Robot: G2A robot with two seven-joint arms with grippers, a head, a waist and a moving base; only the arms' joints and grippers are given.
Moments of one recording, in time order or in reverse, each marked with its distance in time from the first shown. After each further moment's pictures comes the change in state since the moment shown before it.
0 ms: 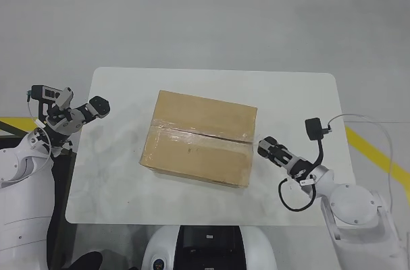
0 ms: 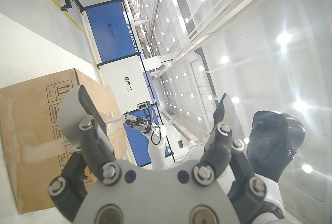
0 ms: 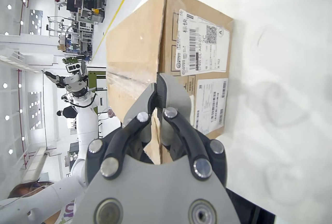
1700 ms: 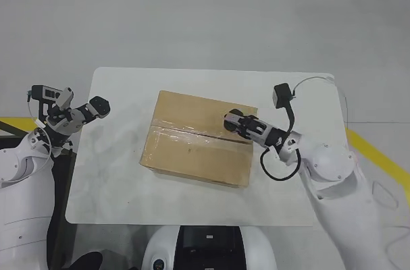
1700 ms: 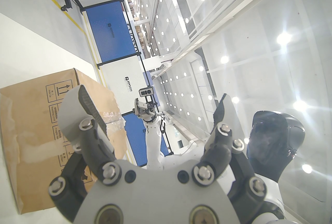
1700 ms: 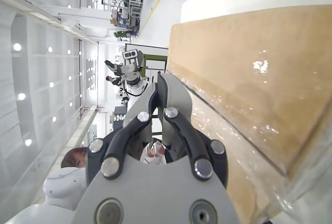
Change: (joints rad) left arm 0.000 0.000 0.000 0.000 0.000 0.000 0.000; right arm 0.416 -0.026 -0.266 0.264 0.342 -0.065 -0.010
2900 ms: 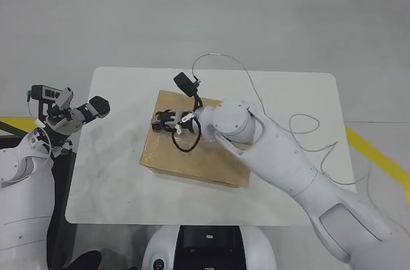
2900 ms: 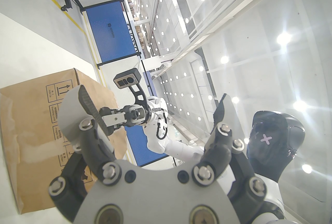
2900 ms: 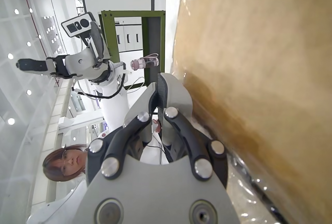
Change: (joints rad) left arm 0.000 0.000 0.000 0.000 0.000 0.000 0.000; right arm 0.624 -0.250 -0.627 0.607 0.184 0.097 -0.104
